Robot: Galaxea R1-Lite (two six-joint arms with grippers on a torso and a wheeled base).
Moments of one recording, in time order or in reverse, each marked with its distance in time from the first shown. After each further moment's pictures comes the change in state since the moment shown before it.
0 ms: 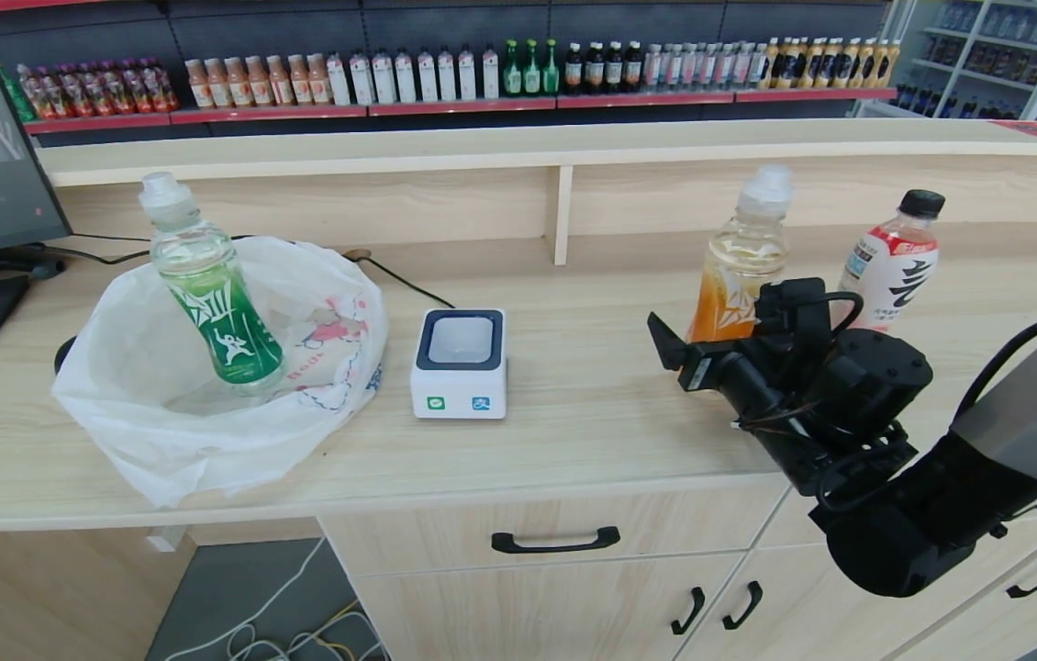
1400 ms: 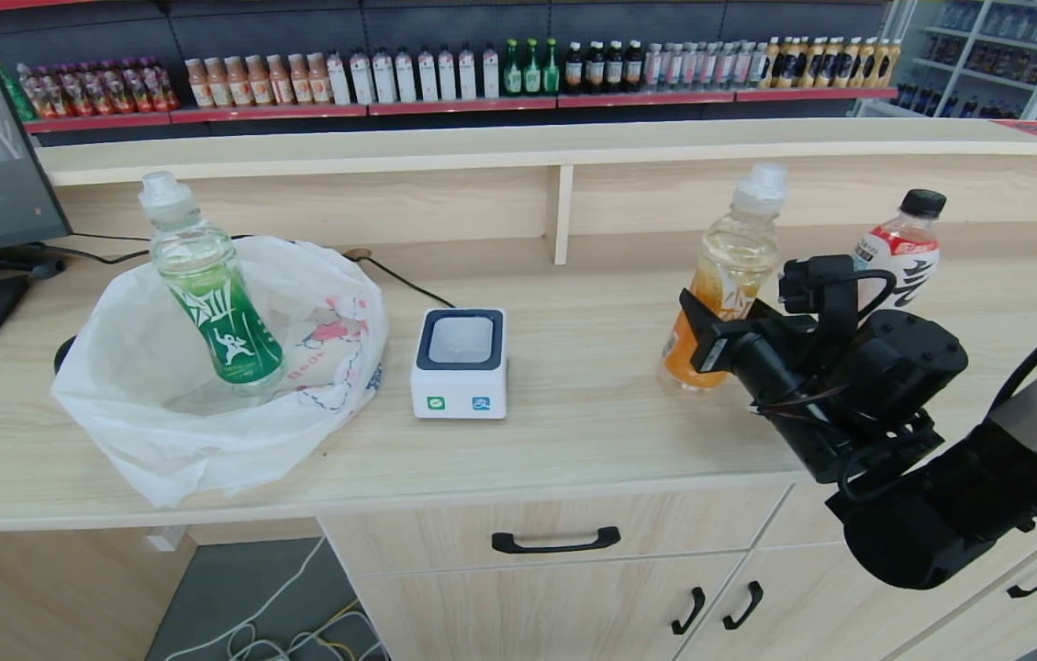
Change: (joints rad) left arm 0.000 0.000 0.000 0.000 0.000 0.000; right arm -0.004 -0.064 0.000 0.002 -0.001 0.001
